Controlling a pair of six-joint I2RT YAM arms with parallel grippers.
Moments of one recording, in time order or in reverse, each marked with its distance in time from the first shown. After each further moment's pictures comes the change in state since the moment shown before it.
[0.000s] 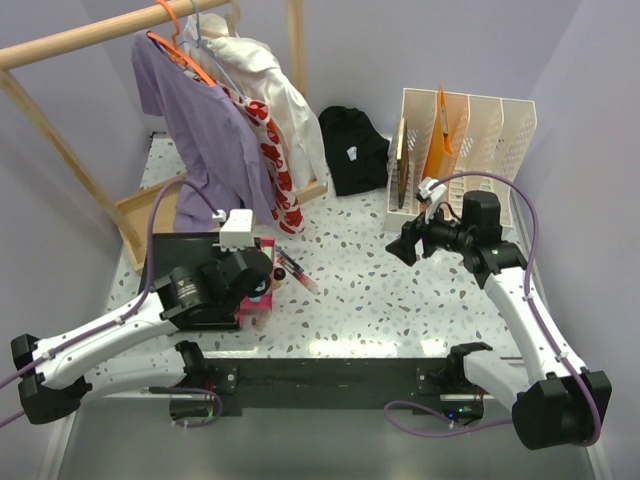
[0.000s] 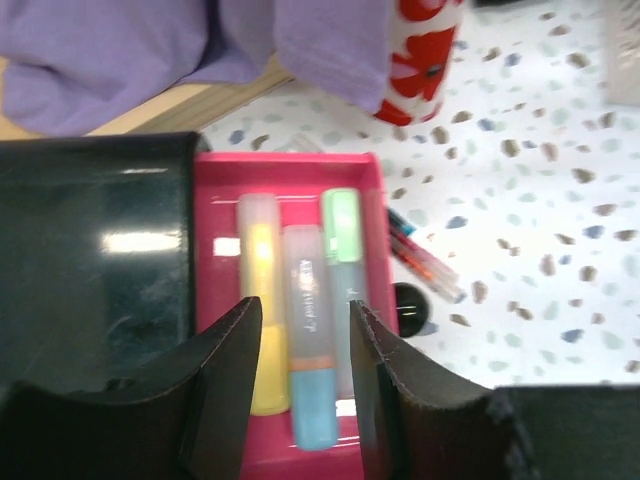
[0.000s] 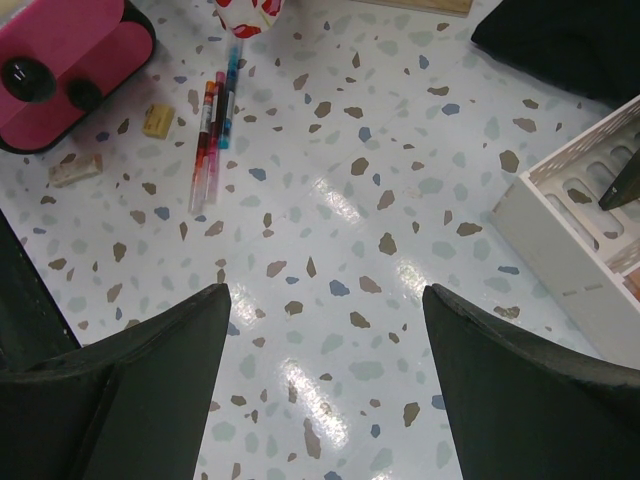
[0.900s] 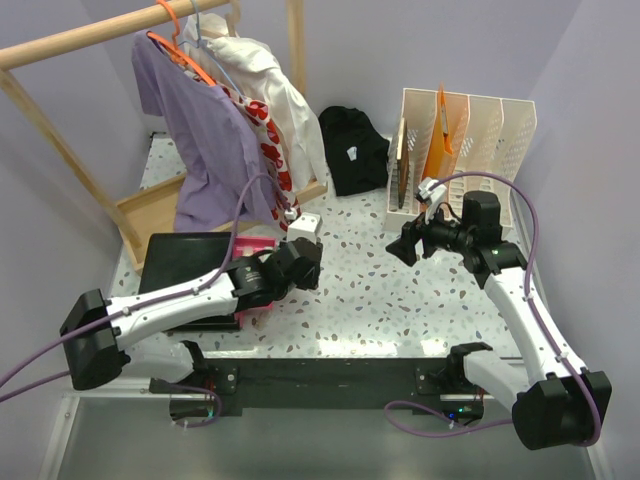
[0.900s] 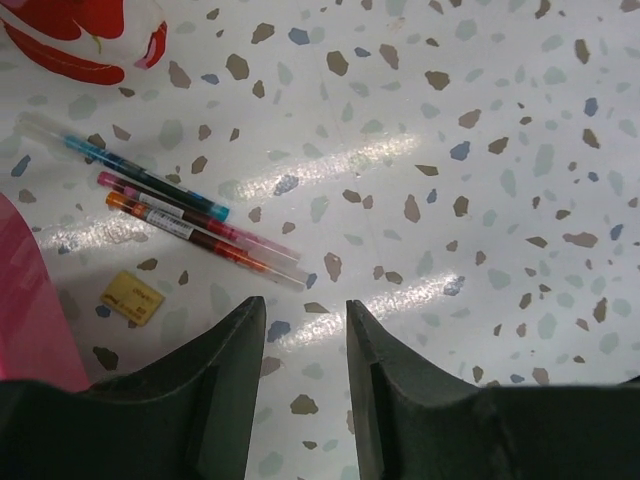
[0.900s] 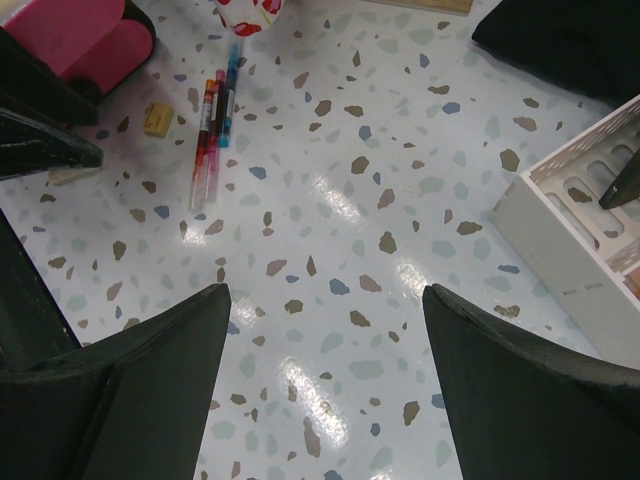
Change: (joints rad) left arm 0.000 0.333 -0.024 0.466 0.375 0.120; right arm 0.000 -0.002 0.000 -0.004 0.000 -0.004
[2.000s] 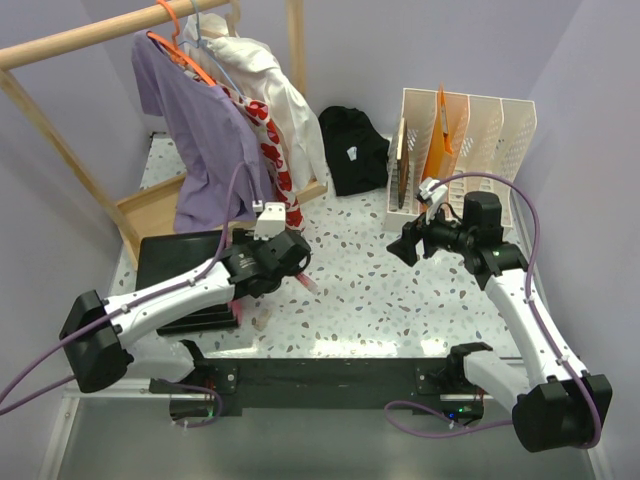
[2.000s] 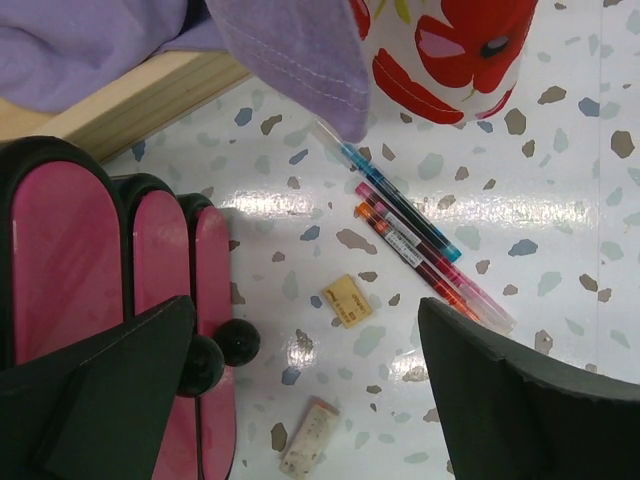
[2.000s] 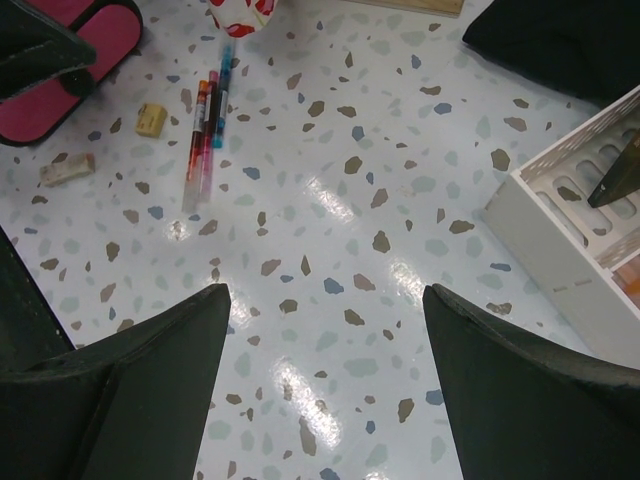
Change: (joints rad) left arm 0.113 0.017 0.038 -0.294 -0.336 -0.096; right arm 0.000 -0.013 0.000 -0.003 0.015 -0.004
